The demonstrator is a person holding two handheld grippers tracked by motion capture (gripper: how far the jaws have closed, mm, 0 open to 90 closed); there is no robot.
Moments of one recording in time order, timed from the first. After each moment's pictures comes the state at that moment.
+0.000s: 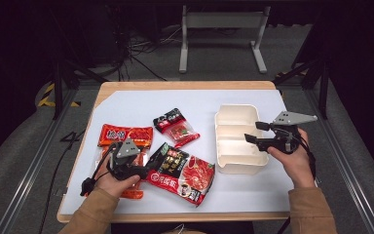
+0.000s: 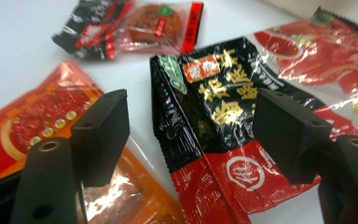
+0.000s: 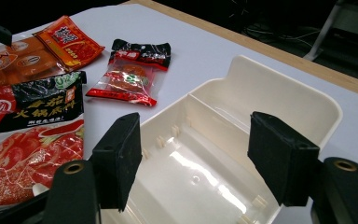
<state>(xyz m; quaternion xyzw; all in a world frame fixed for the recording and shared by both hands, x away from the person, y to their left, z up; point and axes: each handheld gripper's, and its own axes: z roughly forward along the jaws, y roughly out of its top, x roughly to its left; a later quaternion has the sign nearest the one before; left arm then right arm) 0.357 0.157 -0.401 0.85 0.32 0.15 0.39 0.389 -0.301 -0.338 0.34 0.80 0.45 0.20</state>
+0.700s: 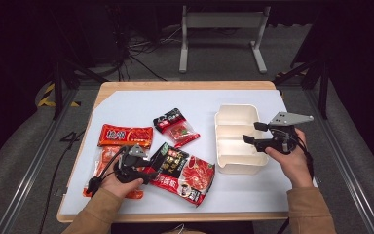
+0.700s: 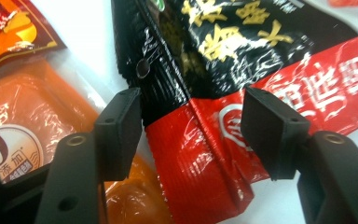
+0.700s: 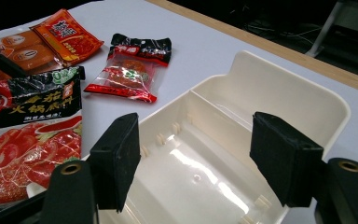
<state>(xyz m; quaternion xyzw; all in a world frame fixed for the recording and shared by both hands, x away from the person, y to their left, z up) 0.369 0.150 -0.430 0.89 0.34 0.05 0.31 0.391 -0.296 -0.342 0.34 0.80 0.44 0.20</state>
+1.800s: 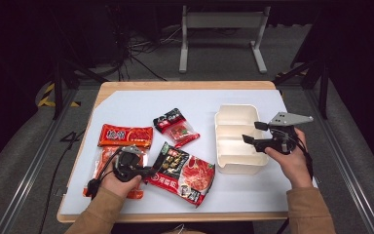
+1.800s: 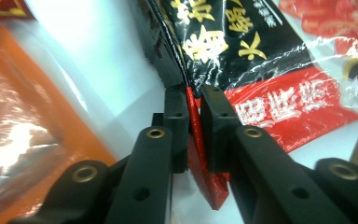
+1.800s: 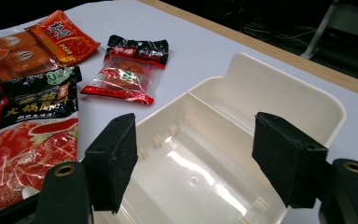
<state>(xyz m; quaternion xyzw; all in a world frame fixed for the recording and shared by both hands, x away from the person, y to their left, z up) 0.369 0.158 -0.433 0.84 0.39 -0.02 0.37 0.390 -0.296 -0.342 0.34 0.80 0.44 0.21</state>
